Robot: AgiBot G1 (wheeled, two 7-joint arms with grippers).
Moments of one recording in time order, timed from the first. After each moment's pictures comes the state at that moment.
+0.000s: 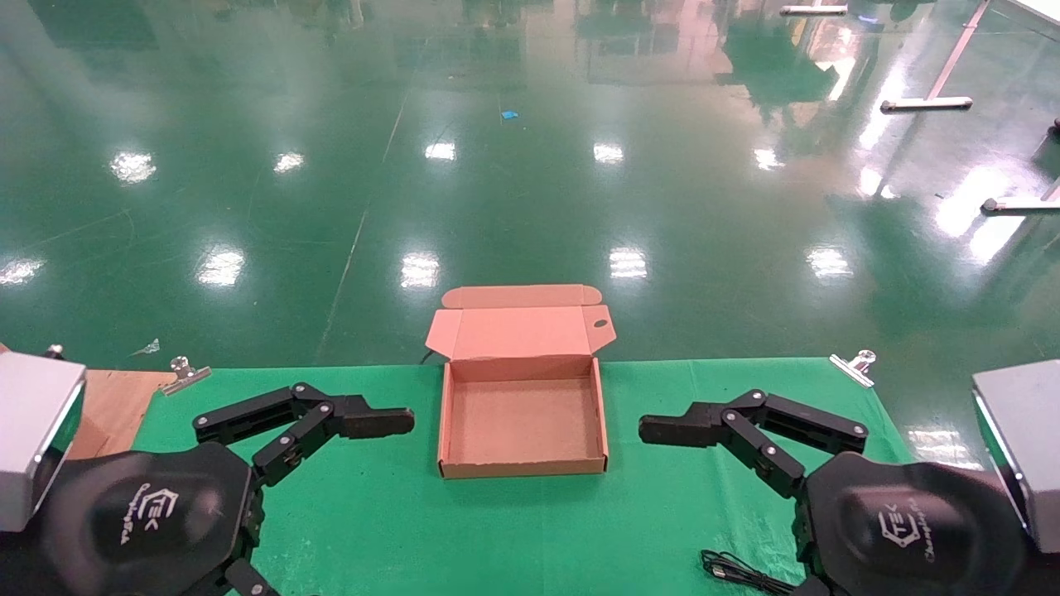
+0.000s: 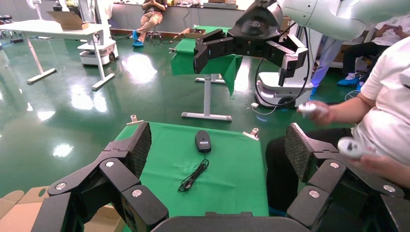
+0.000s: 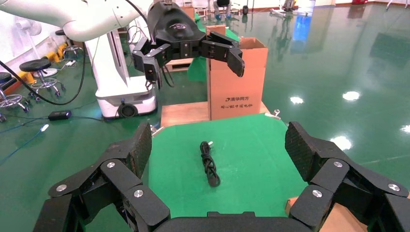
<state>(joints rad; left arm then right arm) -1.08 0.61 0.28 -1.28 0.73 1.49 -0.19 1.07 -0.61 -0.28 1.28 -0.73 -1.49 0.19</state>
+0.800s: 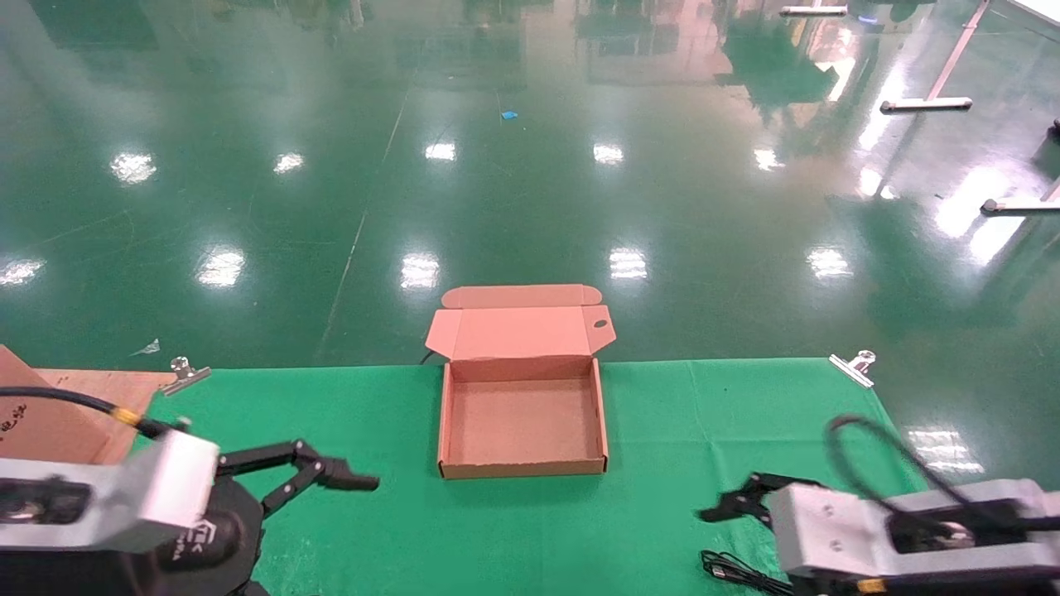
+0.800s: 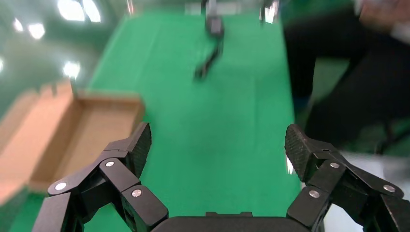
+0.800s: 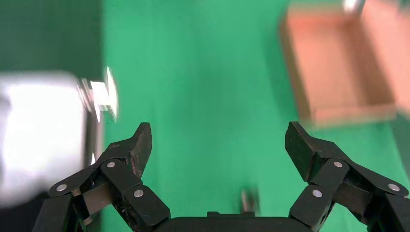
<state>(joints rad) -1.29 0.63 0.49 -1.15 1.18 1.56 -0.11 1.37 -0.70 -0.59 1.30 -1.50 -1.53 0.24</state>
